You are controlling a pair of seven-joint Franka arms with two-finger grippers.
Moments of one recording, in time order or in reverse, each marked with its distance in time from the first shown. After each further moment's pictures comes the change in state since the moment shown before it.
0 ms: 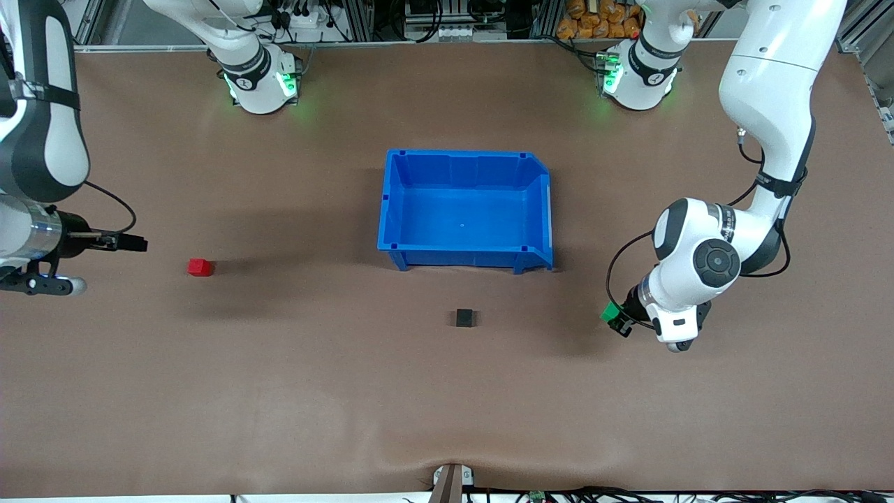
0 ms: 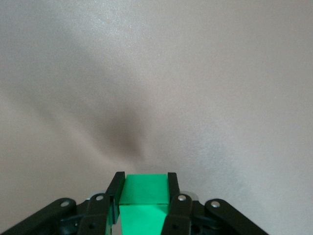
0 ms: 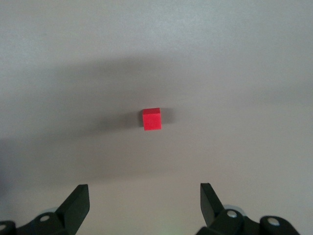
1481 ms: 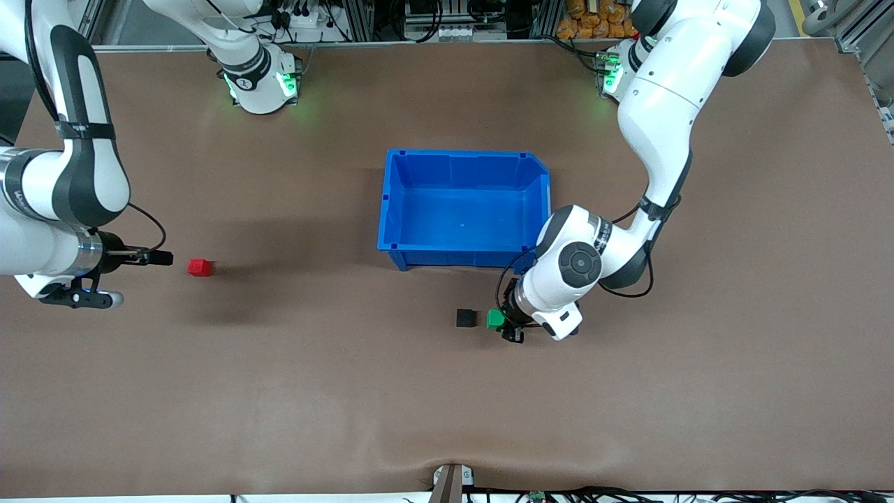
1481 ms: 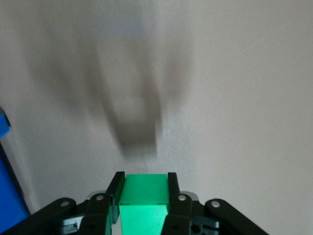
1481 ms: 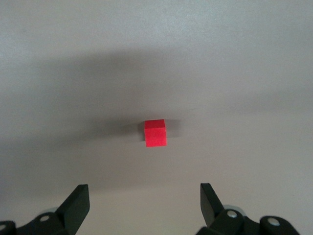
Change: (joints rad) left arm -0.327 0.254 -0.001 0.353 -0.145 0.000 -0.716; right arm 0.008 0.069 0.002 -0.065 0.000 0.124 0.008
